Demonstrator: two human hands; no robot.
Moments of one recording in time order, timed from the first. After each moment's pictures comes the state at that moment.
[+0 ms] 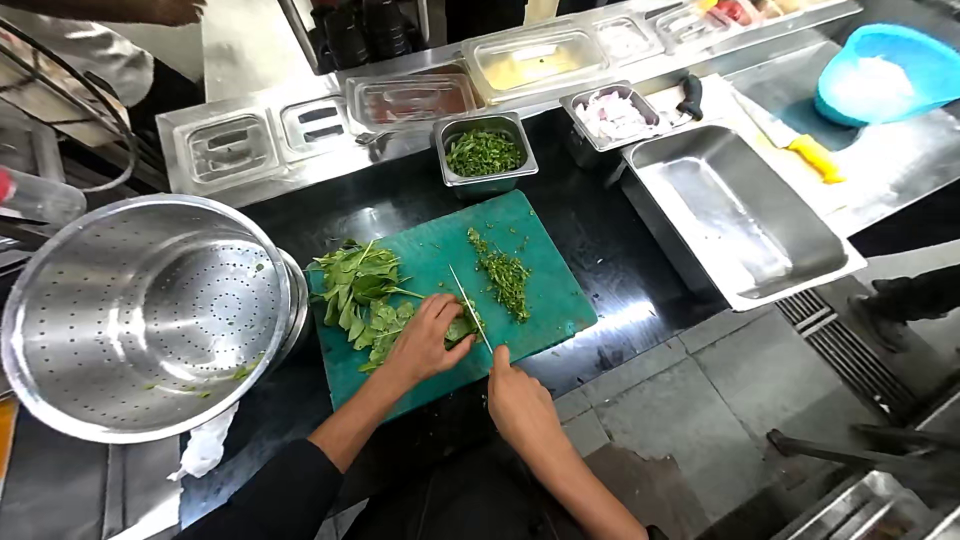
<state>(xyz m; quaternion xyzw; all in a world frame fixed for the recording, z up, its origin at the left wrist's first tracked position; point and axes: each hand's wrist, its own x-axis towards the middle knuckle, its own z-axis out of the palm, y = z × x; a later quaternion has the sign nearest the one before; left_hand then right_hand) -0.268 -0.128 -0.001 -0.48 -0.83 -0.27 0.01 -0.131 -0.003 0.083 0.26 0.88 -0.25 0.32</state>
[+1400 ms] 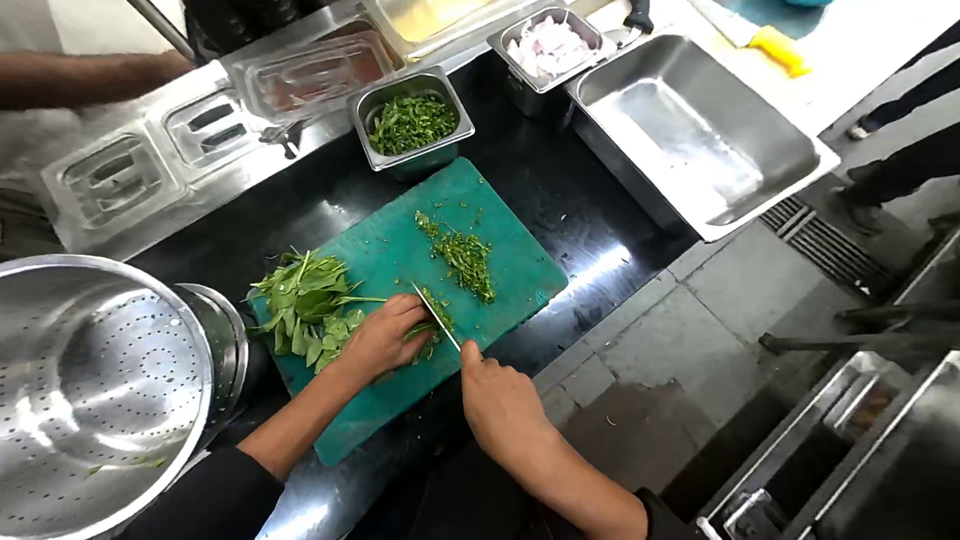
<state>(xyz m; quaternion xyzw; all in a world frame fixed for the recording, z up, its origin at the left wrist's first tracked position) -0.303 -0.123 0.003 -0.64 -0.73 -0.23 -0.05 -0.130 0.007 0.114 0.24 0.85 -0.29 0.37</state>
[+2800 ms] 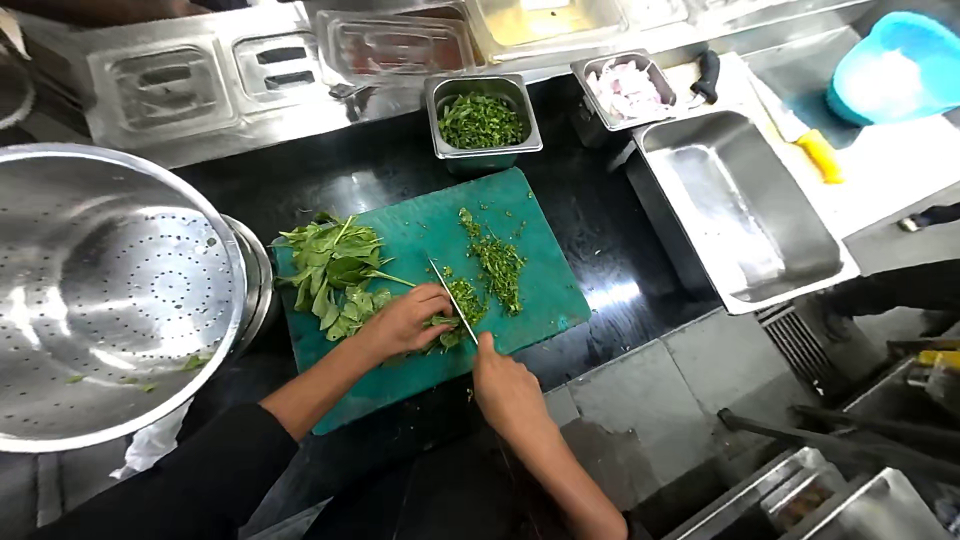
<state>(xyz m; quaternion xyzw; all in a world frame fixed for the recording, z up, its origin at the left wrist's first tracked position) -0.303 -0.131 -0.012 -0.60 -0.72 -0.35 -0.06 -0.148 0.005 0.082 0.25 0.86 -0.25 0.36</state>
